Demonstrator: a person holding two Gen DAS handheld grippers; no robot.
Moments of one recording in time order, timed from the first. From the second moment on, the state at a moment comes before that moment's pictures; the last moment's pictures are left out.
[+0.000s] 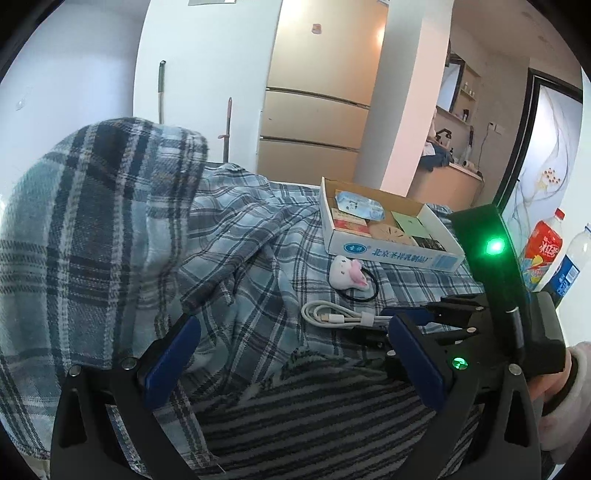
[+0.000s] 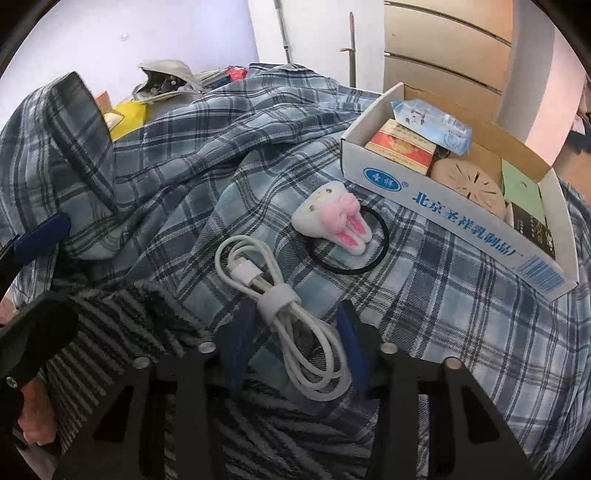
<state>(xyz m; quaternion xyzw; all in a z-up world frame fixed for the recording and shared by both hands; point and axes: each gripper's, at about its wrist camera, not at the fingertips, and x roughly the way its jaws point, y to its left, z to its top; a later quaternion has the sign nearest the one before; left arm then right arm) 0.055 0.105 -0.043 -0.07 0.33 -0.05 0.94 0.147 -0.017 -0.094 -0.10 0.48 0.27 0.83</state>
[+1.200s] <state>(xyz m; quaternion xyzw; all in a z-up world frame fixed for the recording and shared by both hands) 0.163 0.028 -0.021 0.01 0.40 -0.13 0.91 0.153 -0.151 -0.011 -0.03 0.29 0.13 0.95</state>
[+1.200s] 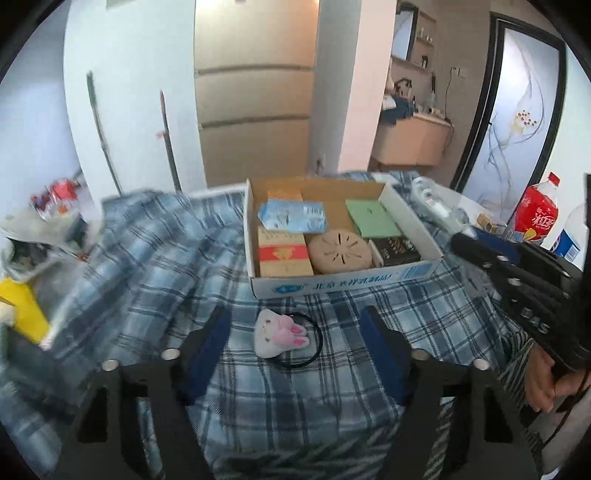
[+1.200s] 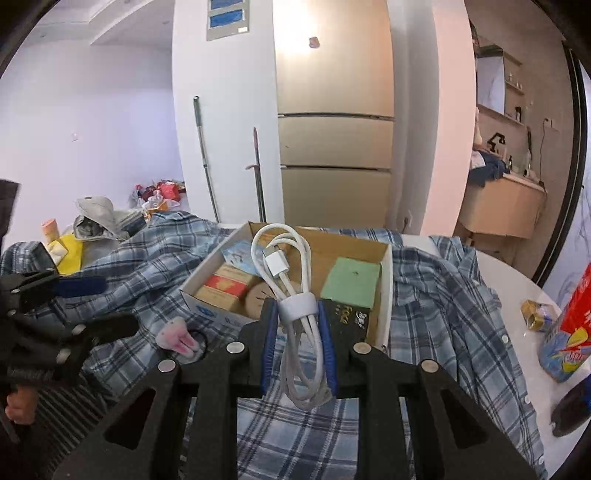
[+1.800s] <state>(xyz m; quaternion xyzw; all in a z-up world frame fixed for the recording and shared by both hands) 0.207 0.029 -0.080 0.01 0.46 -0.13 0.88 0.164 -0.157 -0.037 -0.02 0.32 0.13 0.94</state>
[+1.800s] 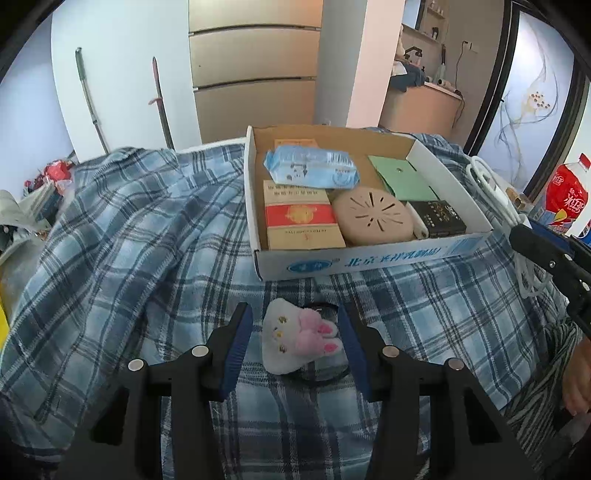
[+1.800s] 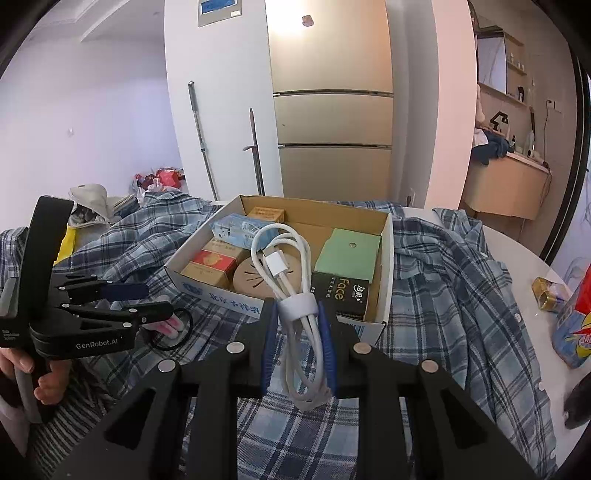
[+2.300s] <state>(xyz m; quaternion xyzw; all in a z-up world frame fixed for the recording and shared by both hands) 0.189 0.027 -0.063 0.02 0.45 -0.13 0.88 0.163 -0.158 -0.033 -0.02 0.31 0.12 0.94</state>
